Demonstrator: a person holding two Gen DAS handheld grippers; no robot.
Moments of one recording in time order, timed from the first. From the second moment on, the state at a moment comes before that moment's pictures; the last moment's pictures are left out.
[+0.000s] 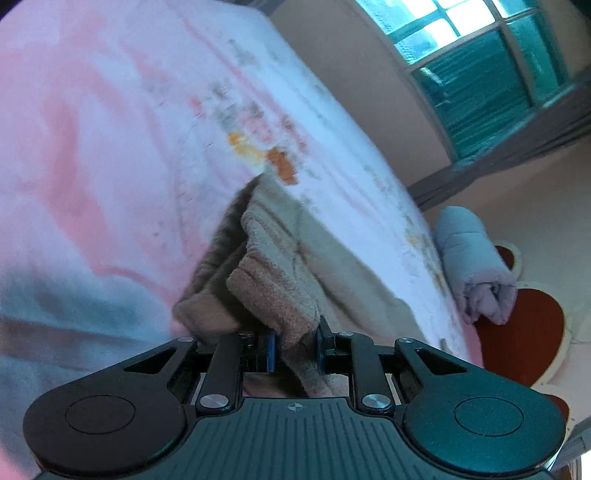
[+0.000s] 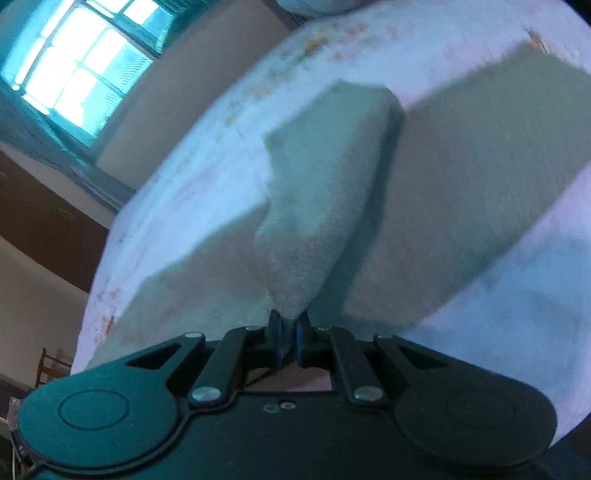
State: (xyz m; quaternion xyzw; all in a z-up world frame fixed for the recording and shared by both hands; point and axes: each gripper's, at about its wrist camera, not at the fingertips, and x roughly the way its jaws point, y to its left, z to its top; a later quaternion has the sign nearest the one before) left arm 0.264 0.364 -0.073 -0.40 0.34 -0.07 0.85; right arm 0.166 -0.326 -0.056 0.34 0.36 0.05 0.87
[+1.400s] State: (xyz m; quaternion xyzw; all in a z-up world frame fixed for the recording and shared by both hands) left arm 0.259 0.193 -0.076 -0.03 0.36 0.14 0.92; right arm 0.281 -0.239 -0.034 -0.18 0.36 0.03 0.91
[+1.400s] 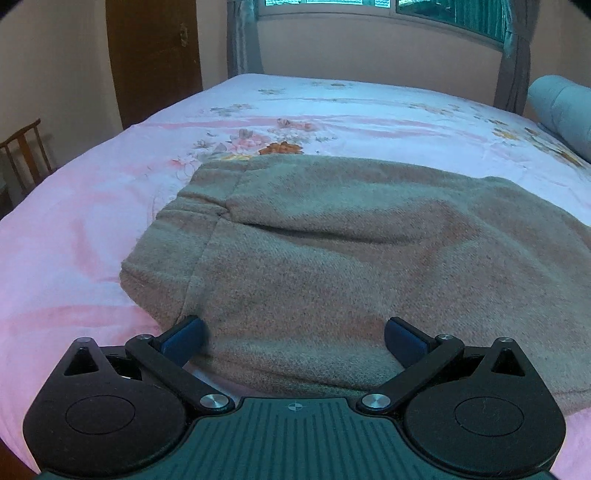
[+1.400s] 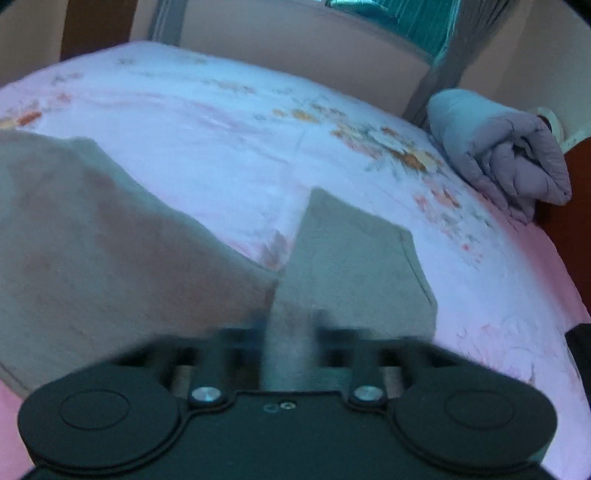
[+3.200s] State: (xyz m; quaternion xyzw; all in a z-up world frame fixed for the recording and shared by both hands) left arm 0.259 0.199 -0.076 -0.04 0.36 0.12 0.92; right arm 0.132 -0.526 -0.087 0.50 0.21 -0.10 0.83
